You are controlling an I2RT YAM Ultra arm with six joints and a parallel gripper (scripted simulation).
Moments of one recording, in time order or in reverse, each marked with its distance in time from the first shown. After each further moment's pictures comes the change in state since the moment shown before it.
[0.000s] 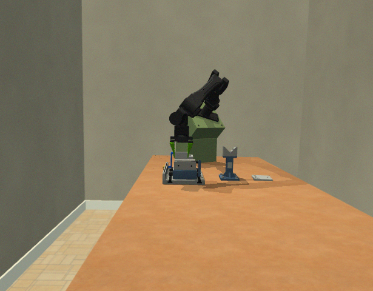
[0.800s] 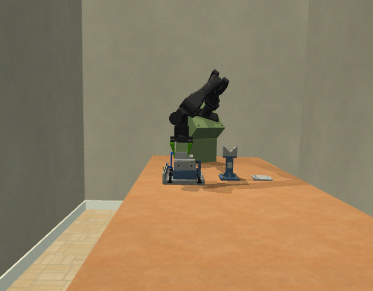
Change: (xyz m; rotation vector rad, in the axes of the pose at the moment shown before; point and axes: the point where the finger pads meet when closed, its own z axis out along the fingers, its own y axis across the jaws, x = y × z) arm 0.000 0.000 0.000 0.000 -0.001 0.001
